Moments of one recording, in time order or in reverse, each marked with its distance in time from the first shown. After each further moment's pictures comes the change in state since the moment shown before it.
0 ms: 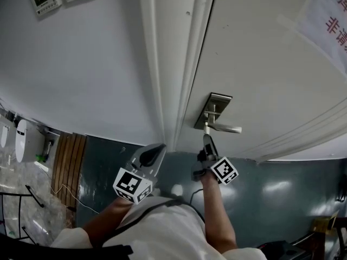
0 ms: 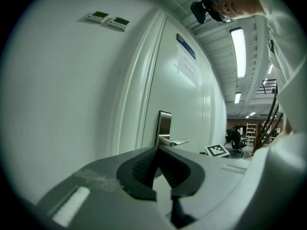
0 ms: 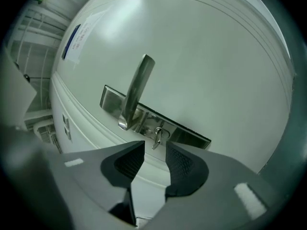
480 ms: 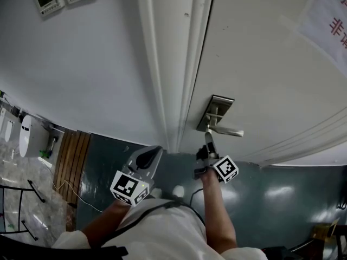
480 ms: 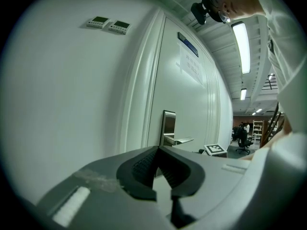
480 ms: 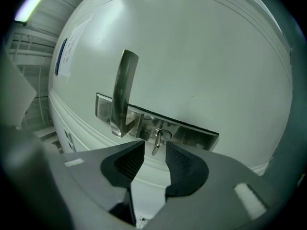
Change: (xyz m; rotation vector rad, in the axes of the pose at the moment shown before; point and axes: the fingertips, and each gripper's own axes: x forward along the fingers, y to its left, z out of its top) left arm -0.010 0.006 -0.002 0.012 0.013 0.077; right arm 0.023 0.002 0.006 0.144 -0.010 0.132
